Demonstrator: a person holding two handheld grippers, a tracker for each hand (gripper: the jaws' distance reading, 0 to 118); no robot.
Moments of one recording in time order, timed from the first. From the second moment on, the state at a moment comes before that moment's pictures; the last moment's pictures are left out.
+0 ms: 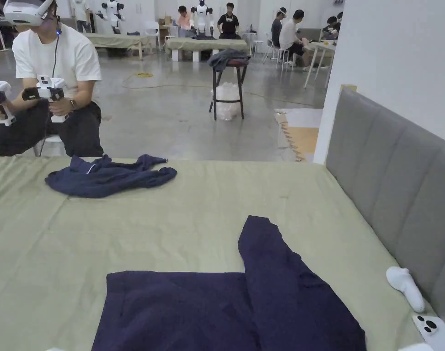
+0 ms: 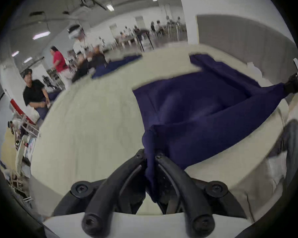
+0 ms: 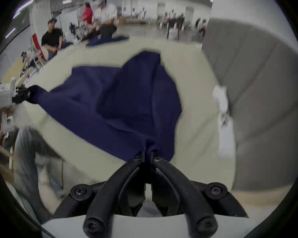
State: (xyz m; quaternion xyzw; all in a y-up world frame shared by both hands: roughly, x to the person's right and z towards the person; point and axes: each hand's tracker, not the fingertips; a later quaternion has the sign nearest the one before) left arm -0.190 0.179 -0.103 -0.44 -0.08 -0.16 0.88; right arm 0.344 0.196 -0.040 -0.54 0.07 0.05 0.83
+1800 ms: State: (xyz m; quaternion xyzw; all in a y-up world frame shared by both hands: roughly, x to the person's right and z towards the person) left arm -0.148 0.185 -0.229 -0.42 -0.09 0.00 0.90; right arm 0.269 0.172 -0.549 -0.51 0.06 0.07 0.85
